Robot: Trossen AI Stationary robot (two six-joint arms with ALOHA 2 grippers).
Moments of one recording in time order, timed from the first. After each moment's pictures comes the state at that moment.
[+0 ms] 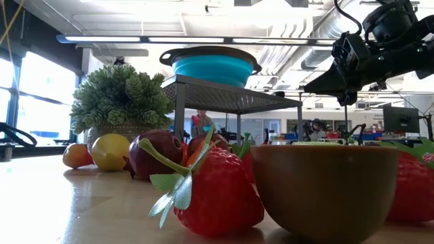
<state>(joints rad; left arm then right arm) -1.09 1.46 0.78 -0.77 -0.15 -1.83 -0.32 0.74 0.15 0.37 -0.06 0.28</state>
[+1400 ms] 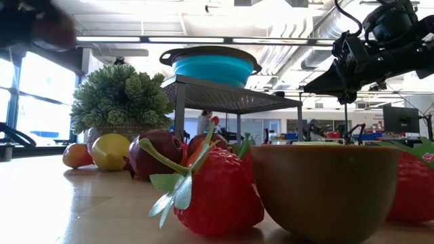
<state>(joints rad) -0.85 1.05 0.78 -0.66 -0.78 -1.37 -0.32 0.74 0.15 0.38 -0.03 0.24</state>
